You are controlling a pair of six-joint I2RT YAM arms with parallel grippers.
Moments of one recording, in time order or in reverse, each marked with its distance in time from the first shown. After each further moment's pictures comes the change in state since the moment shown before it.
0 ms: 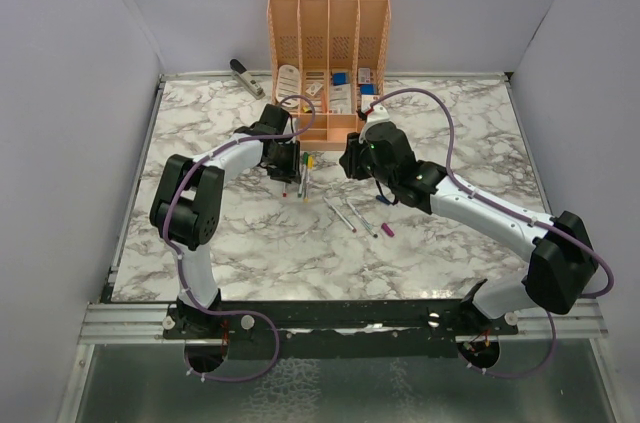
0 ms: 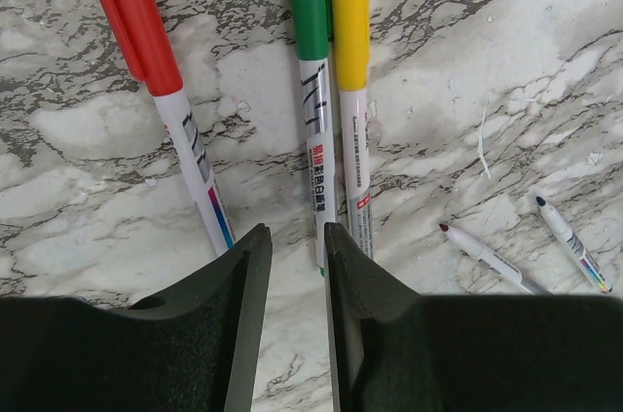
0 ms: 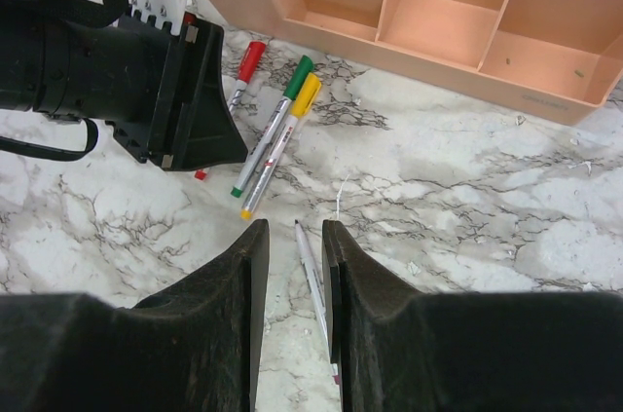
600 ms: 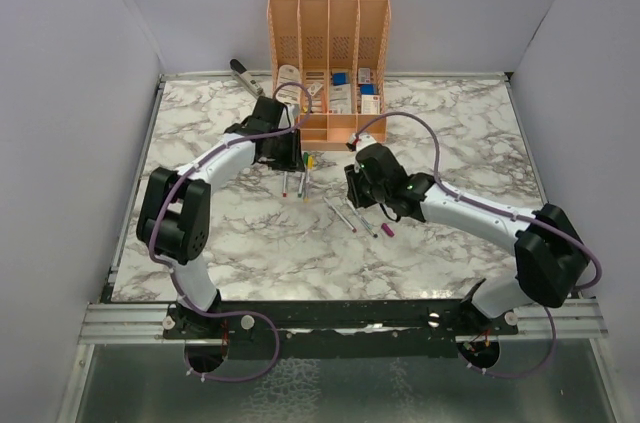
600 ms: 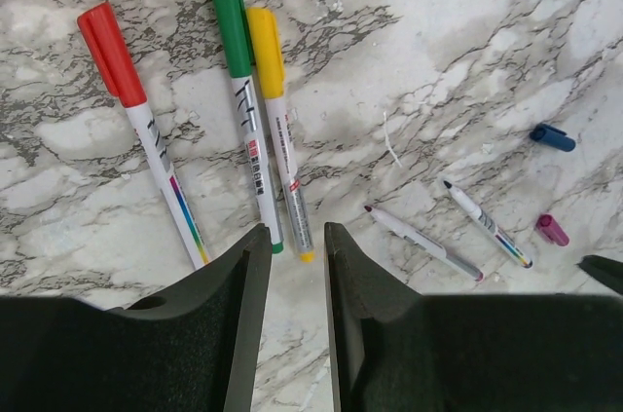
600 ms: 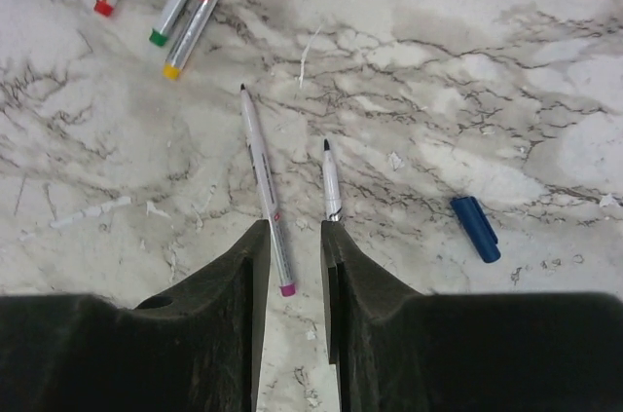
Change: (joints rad) left arm 0.000 -0.106 -0.006 0.021 0.052 -0.024; right arm 0.010 0.038 -0.106 -0.109 -0.055 -0.067
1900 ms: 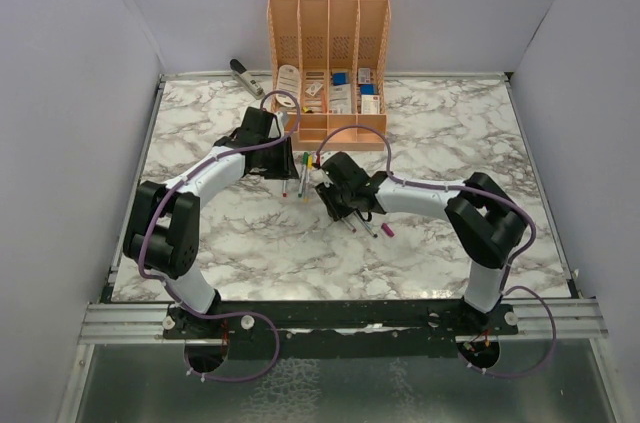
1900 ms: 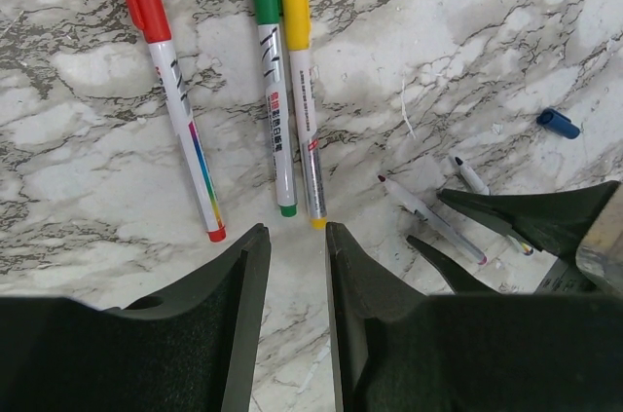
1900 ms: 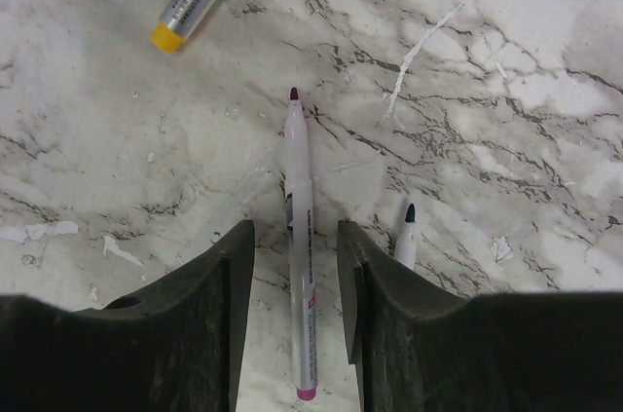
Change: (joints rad) left arm 0.031 -0.130 -0.159 0.079 0.005 -0.051; right arm 0.061 0.360 0.145 0.005 -0.078 -0.143
